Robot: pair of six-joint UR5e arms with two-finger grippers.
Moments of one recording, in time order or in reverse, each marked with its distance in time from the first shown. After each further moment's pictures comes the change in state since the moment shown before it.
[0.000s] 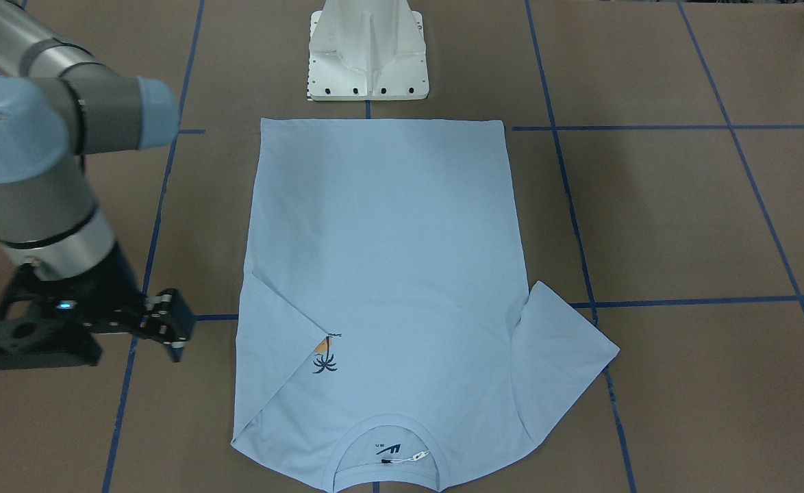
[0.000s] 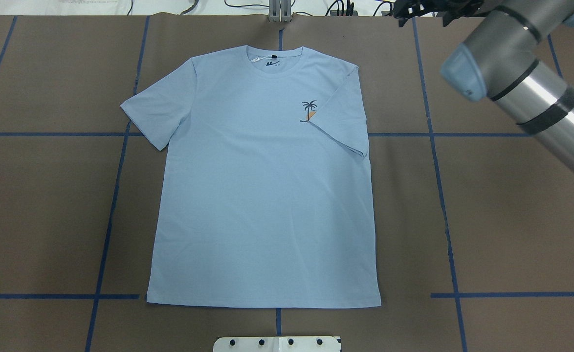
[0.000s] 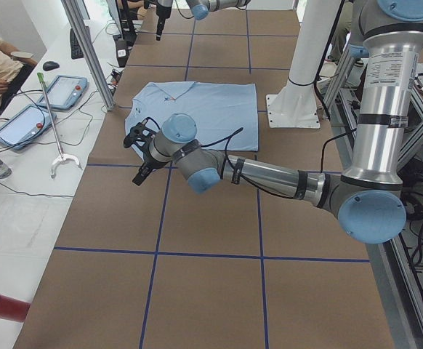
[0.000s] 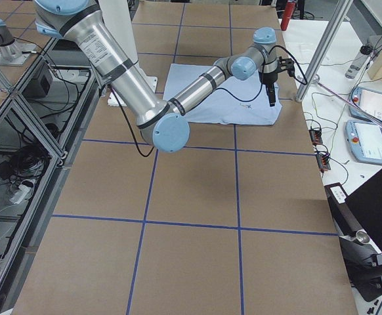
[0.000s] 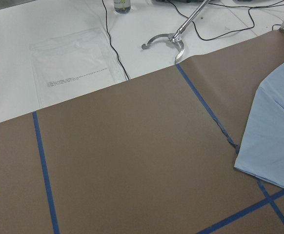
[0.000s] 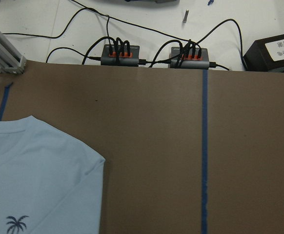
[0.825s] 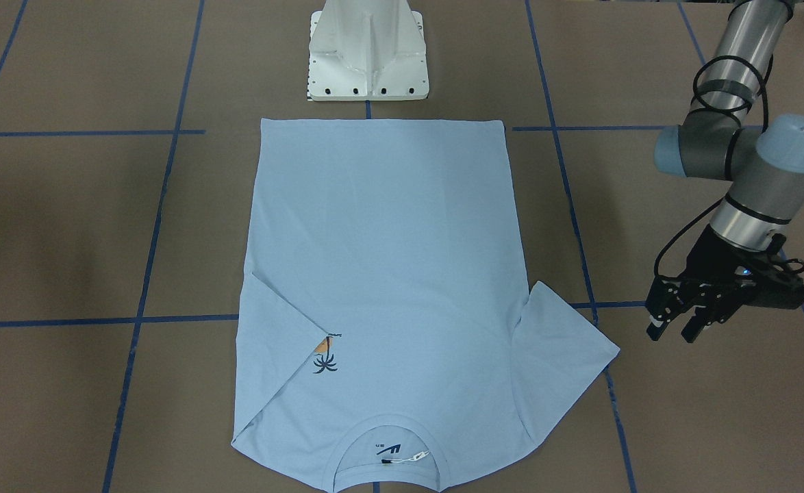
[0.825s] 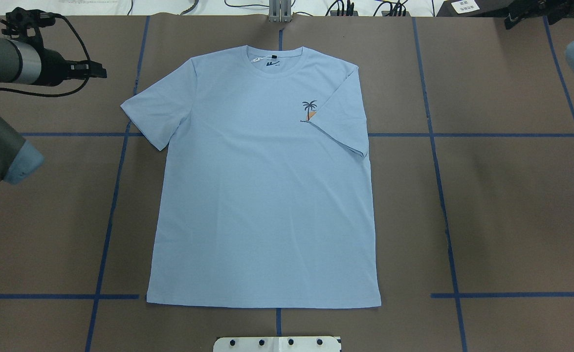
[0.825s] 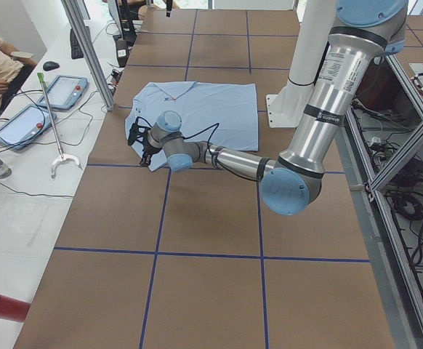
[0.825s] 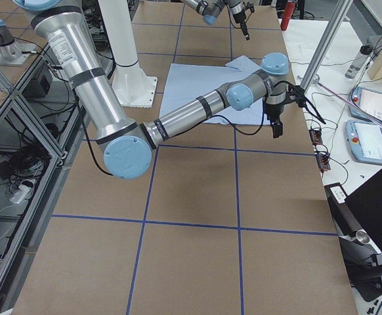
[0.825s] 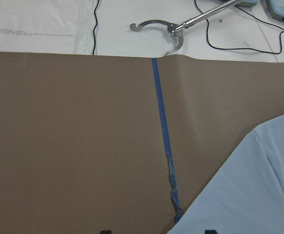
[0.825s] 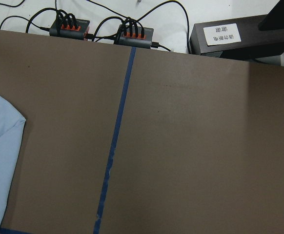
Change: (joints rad) left arm 0.343 -0.282 0.342 -0.145 0.289 -0.550; right arm 0.187 -0.203 0.071 0.005 0.167 -0.270
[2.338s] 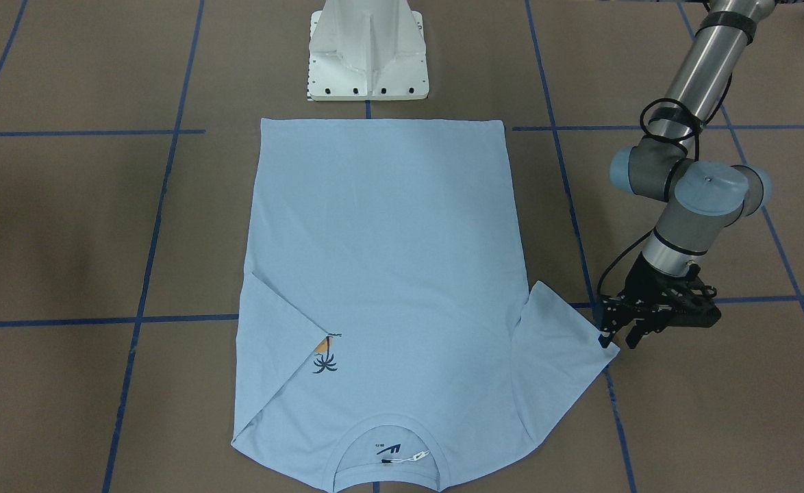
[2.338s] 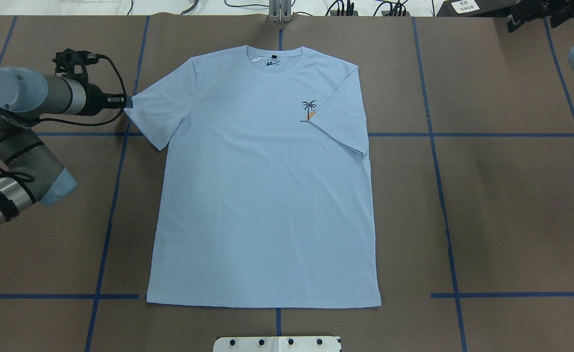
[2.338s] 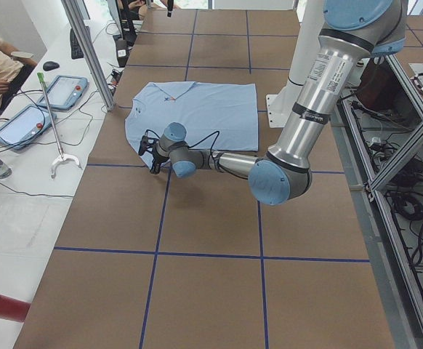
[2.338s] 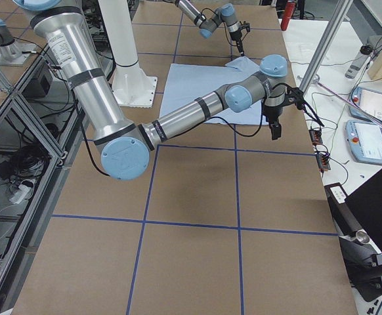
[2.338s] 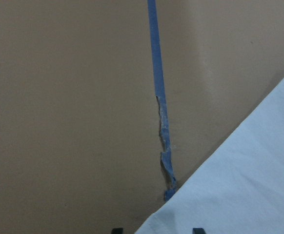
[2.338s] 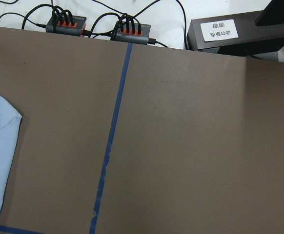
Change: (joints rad) left arm 0.117 -0.045 0.140 -0.047 0.071 -0.023; right arm 0.001 -0.012 0.004 0.000 0.000 -0.002
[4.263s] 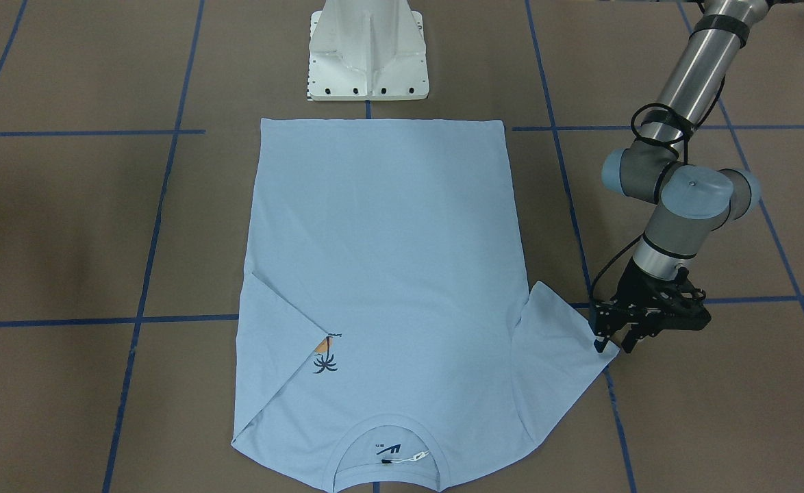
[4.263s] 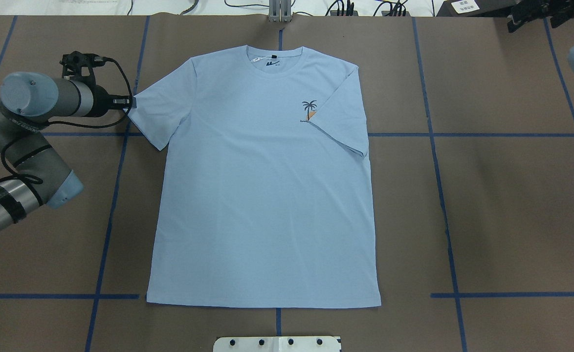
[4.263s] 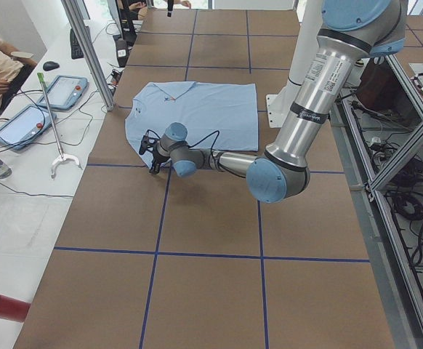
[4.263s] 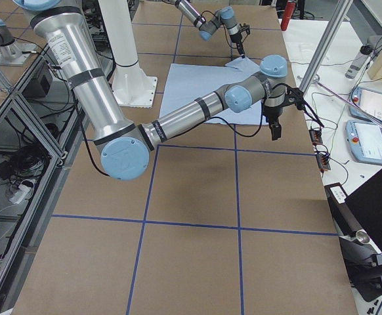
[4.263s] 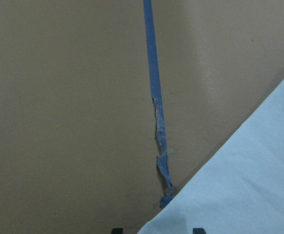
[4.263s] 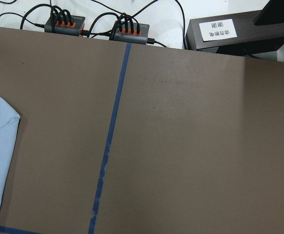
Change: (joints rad) left arm 0.020 -0.016 0.022 0.000 0.049 0.011; right arm 0.000 -0.001 0.000 0.000 -0.002 0.002
